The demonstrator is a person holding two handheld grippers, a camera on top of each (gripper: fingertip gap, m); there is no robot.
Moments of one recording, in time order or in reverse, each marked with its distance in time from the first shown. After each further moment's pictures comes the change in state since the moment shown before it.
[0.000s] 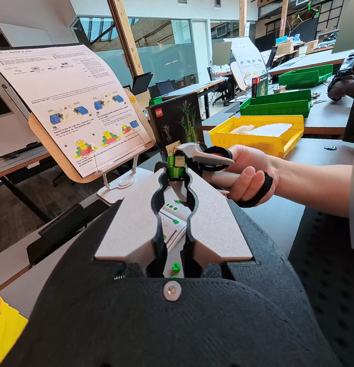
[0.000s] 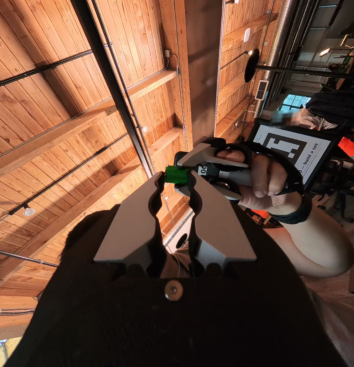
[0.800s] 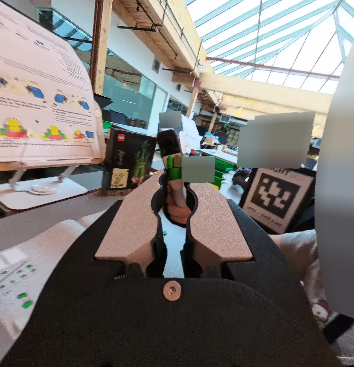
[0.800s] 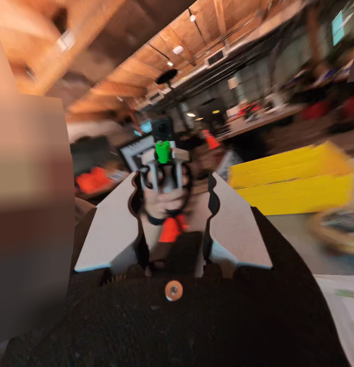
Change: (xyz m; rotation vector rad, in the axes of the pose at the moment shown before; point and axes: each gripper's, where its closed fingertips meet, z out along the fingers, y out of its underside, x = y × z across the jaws) left arm -0.010 -0.033 -0.030 0.257 0.244 -0.555; right arm -0.007 -0.008 -0.003 -0.142 0.482 -1.081
